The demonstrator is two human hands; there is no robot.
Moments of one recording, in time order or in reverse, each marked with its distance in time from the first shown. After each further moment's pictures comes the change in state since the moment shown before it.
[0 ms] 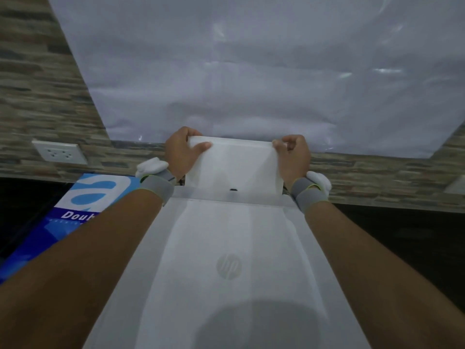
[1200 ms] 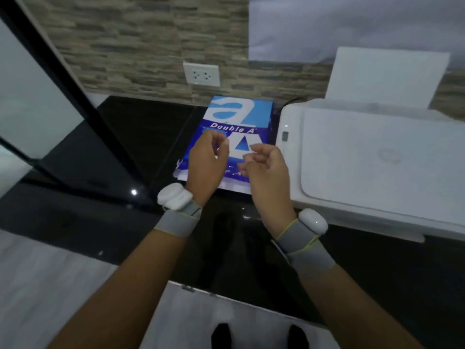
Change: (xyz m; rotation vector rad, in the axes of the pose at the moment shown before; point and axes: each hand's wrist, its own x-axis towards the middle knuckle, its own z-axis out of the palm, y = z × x) left_hand -0.233 -0.152 -0.250 0.017 0.106 -0.067; right_hand -0.431 -0.134 0.141 0.298 -0.435 0.257
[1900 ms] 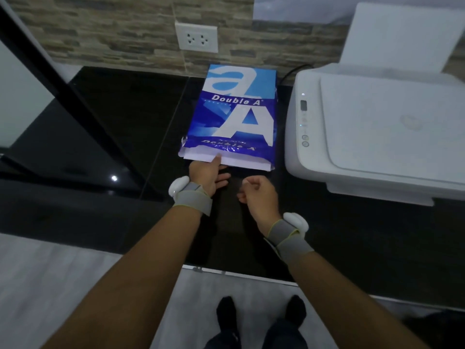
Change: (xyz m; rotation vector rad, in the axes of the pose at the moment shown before) left_hand -0.021 -0.067 0.010 -0.569 -0.234 -1.071; right_hand -0.017 0.111 0.038 -0.194 0.054 0.402
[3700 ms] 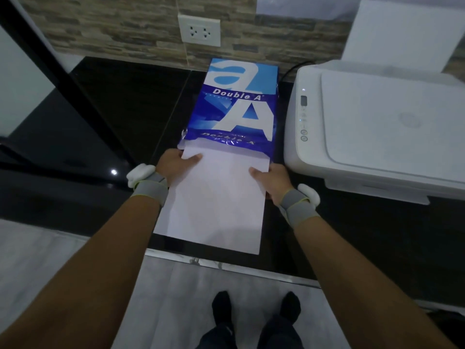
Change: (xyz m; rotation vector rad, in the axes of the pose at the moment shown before) left_hand 0.039 0.007 -0.084 0.675 -0.052 0.312; right_hand 0.036 -0.011 -0.026 -0.048 -0.073 0.122
